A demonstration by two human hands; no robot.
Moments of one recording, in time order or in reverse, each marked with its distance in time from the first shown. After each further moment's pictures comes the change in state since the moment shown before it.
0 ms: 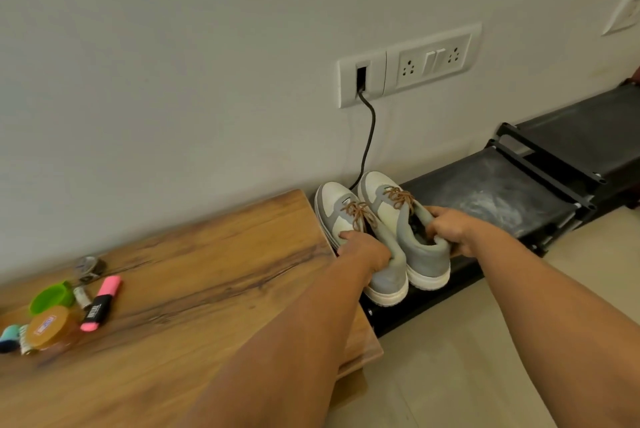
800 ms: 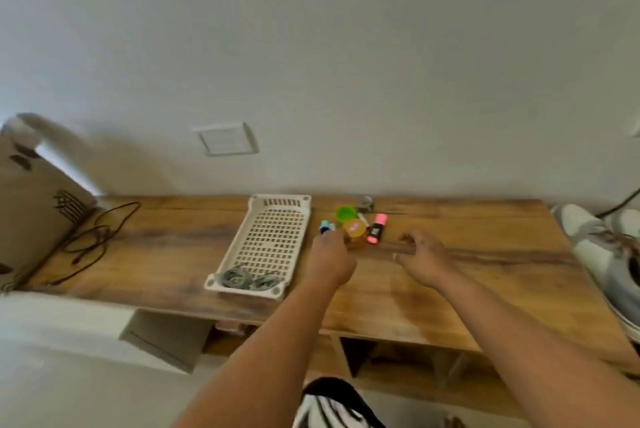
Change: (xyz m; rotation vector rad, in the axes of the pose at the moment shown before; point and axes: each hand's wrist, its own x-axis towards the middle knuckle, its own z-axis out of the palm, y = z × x) left_hand -0.165 -0.318 -0.322 0.266 0.595 0.073; right_hand -0.198 -0.116 0.392 -0.505 -0.120 -0.726
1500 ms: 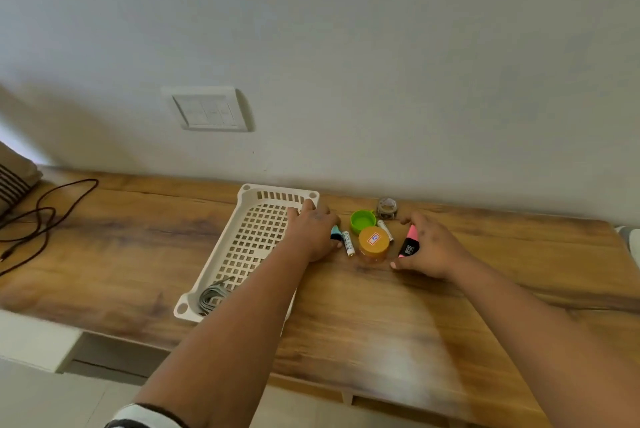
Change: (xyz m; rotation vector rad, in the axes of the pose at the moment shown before) left_hand 0.149 -0.082 0.008 0.473 -0.159 0.252; right_hand 0.119 0.000 0.035 -0.174 -0.125 -0.103
